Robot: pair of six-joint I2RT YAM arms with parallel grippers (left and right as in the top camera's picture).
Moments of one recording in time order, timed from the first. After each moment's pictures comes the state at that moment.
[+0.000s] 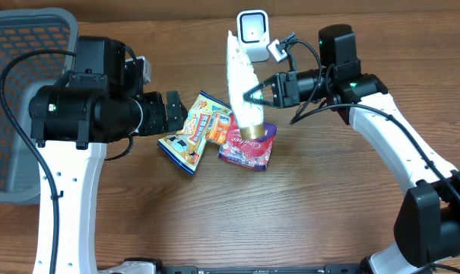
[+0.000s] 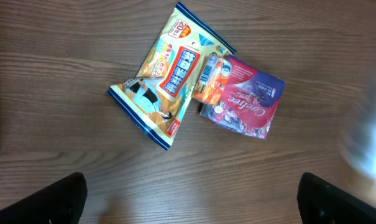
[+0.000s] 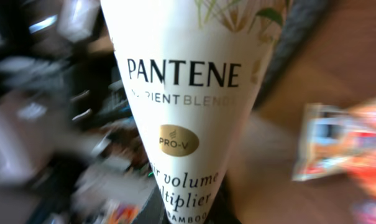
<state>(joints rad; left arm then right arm) -0.08 1.45 1.79 -1.49 0.18 -0.25 0.28 1.75 1.37 -0.27 -1.30 0.47</state>
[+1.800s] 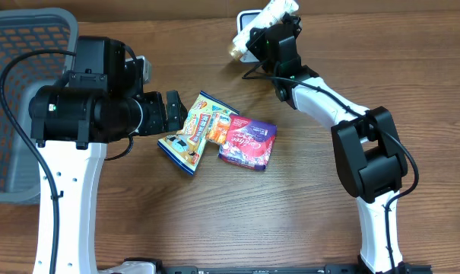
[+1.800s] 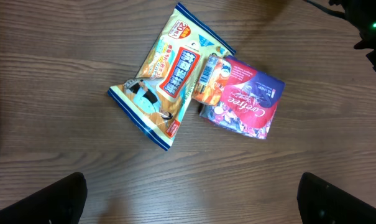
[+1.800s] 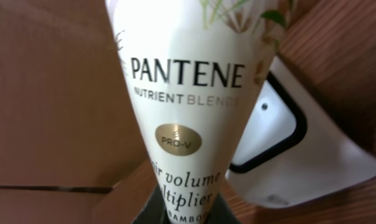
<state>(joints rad) -0.08 1.45 1.79 -1.49 0.18 -0.25 0.41 2.27 1.66 0.24 0.03 1.10</state>
